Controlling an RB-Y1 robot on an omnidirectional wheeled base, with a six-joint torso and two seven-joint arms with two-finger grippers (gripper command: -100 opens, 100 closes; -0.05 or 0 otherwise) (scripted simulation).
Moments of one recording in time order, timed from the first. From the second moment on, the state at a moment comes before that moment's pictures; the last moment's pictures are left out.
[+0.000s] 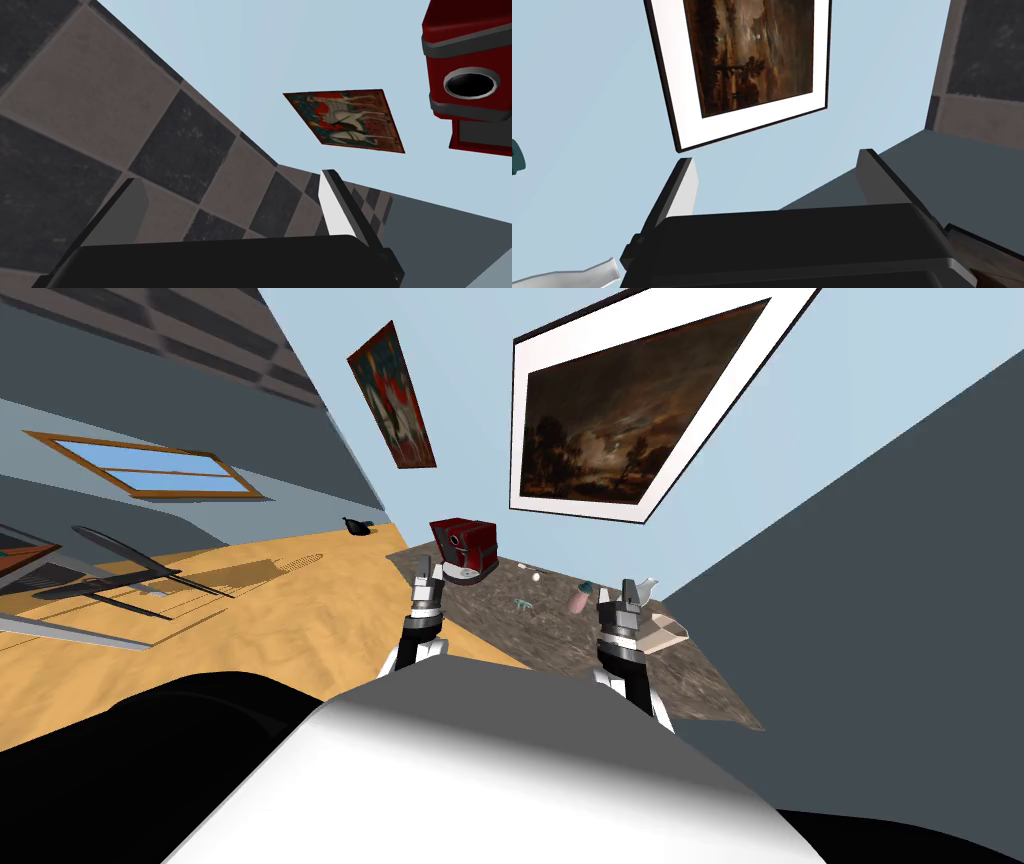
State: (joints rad) left arm 0.52 -0.03 0.04 -2.27 -0.07 -0.55 -0.13; right arm 0.53 -0.03 -0.02 -2.29 0.07 -0.40 -0.08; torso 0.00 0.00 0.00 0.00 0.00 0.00
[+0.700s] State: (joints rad) left arm 0.52 -0.03 0.04 -2.27 -0.07 -0.55 -0.13; right arm 0.62 -0.18 0.05 -2.18 0.18 -0.47 -0.11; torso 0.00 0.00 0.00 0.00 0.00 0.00
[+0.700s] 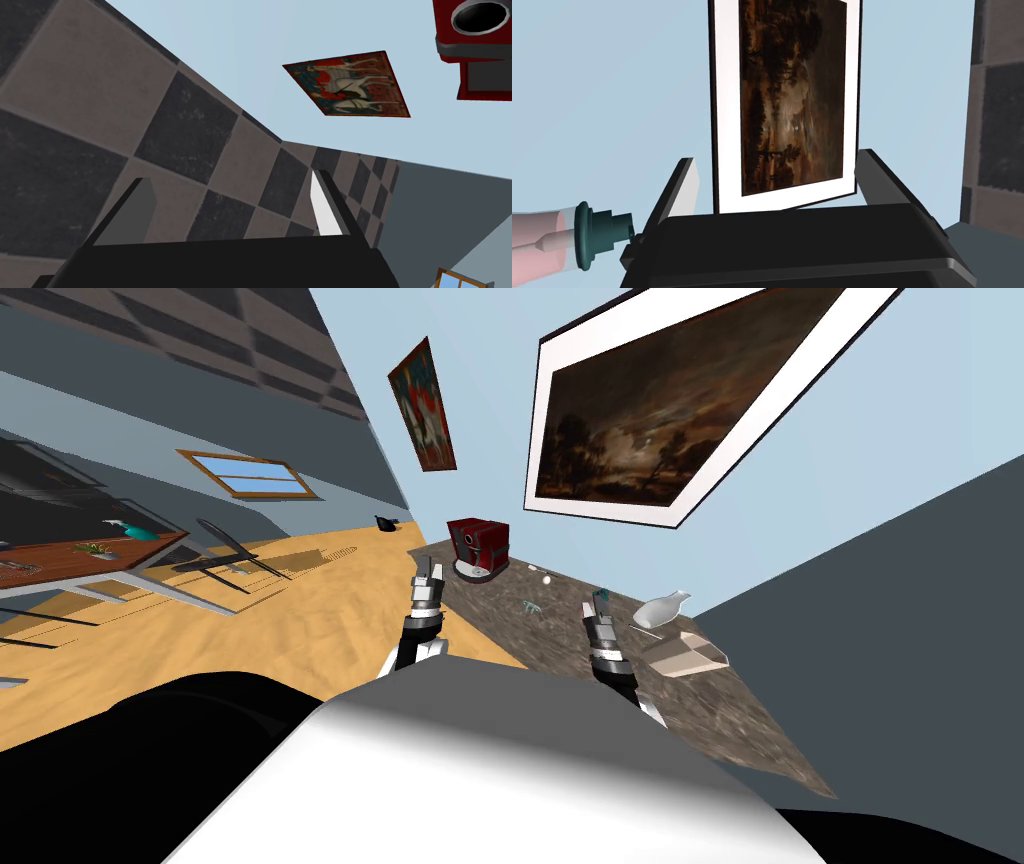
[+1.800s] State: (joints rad) left arm 0.52 -0.03 0.04 -2.27 -0.07 -0.55 -0.13; right arm 0.79 -0.46 0.12 -2.01 0.38 -0.59 -0.18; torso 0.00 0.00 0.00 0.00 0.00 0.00
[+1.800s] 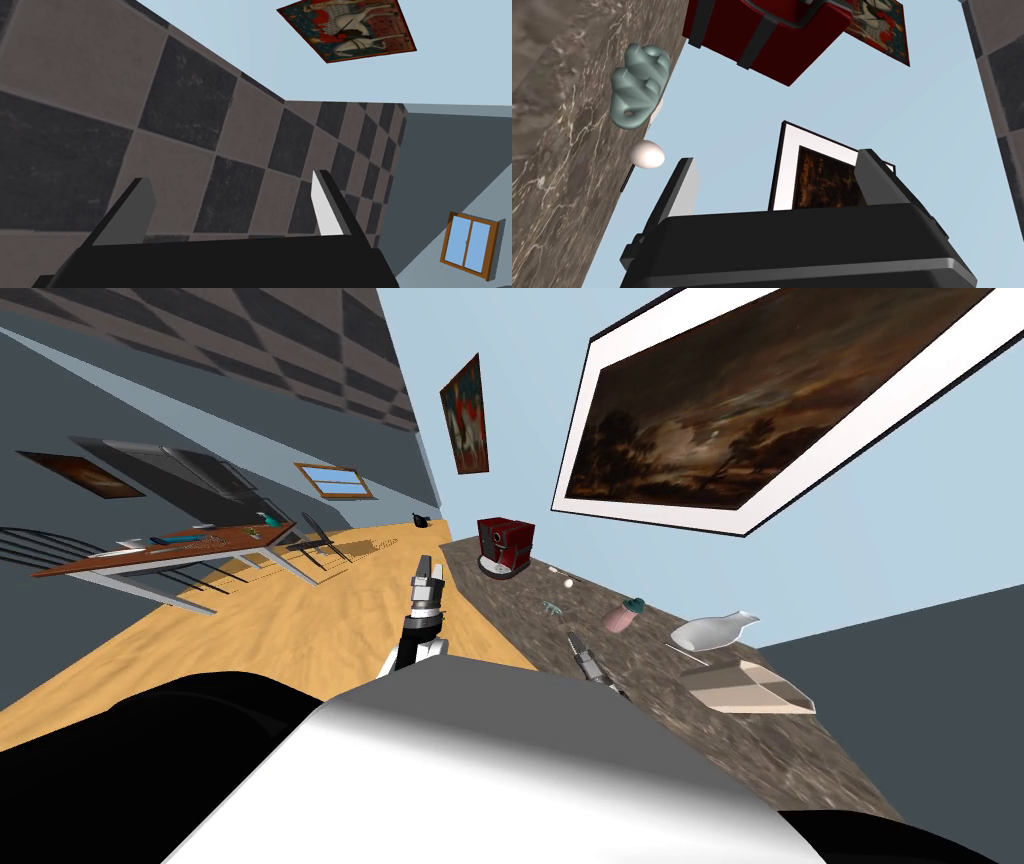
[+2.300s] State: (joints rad) left arm 0.52 -0.03 0.04 -2.27 -0.07 -0.55 -0.13; right arm 0.86 -0.60 0.12 -1.90 0.47 -0.65 -0.22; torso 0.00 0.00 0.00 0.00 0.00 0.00
